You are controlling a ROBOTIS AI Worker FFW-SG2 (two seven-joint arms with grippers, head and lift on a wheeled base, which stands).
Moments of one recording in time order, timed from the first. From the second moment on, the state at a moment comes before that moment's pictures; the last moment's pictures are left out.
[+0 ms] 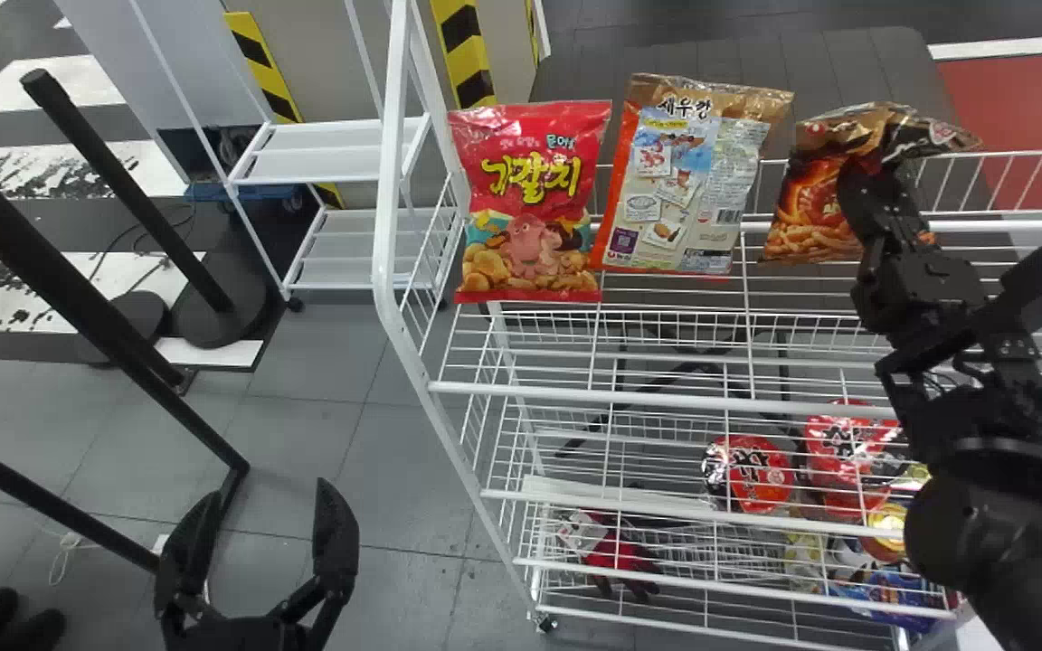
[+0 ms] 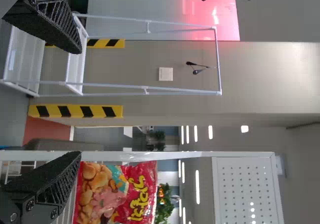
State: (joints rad) left arm 0.79 0.23 0.04 -1.69 0.19 -0.78 0.22; right arm -0.27 0.00 0.18 -0.91 -0.51 -0.53 0.32
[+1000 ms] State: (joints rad) left arm 0.79 0.23 0.04 -1.69 0.19 -0.79 0.22; right arm -0.28 0.00 0.17 -0.87 -0.52 -0.46 0.32
